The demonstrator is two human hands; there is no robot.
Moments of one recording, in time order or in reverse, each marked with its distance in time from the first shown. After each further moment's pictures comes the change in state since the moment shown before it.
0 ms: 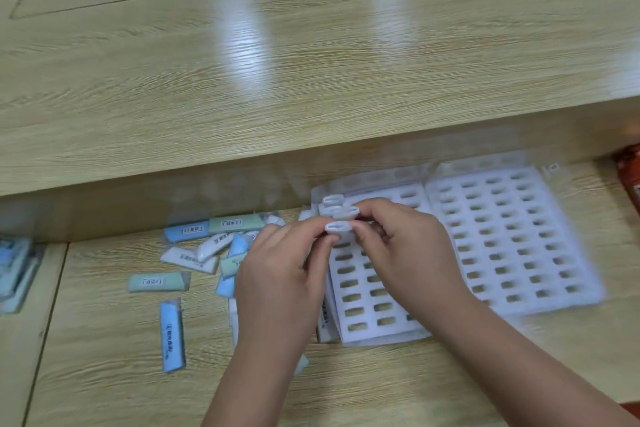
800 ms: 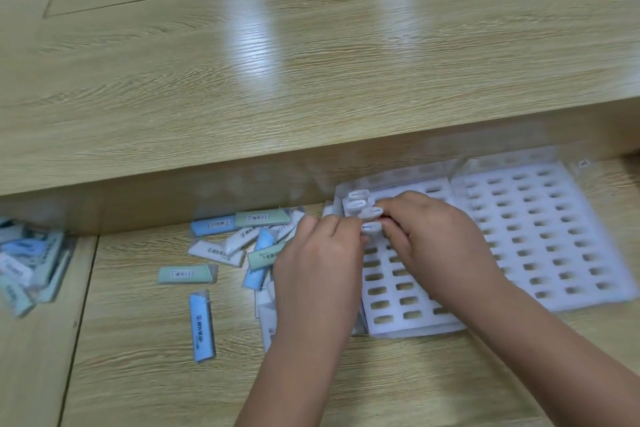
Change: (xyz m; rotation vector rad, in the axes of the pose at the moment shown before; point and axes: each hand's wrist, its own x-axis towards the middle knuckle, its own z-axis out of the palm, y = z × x) left_hand 0.005 0.005 0.004 0.323 -0.074 0.096; right_hand 0.008 -0.006 -0.006 -0.321 -0.172 -0.059
